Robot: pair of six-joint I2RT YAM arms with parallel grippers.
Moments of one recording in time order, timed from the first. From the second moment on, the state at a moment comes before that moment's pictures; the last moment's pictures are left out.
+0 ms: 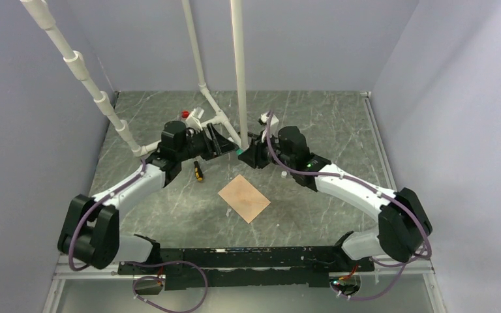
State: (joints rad) left arm -0.39 1.36 0.79 0.24 0.56 -0.84; right arm 0.70 1.38 0.90 0.13 -0.28 0.31
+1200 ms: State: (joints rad) left arm -0.38 1.20 0.85 0.60 0.72 -0.94; right arm 0.70 1.25 0.91 0.47 -0.37 0.77
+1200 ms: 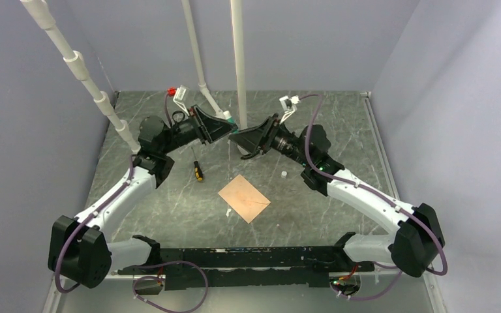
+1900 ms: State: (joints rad) left arm -0.38 1.17 1.00 0.72 0.75 -1.11; right arm 0.70 1.29 0.89 0.95 -0.41 1.19
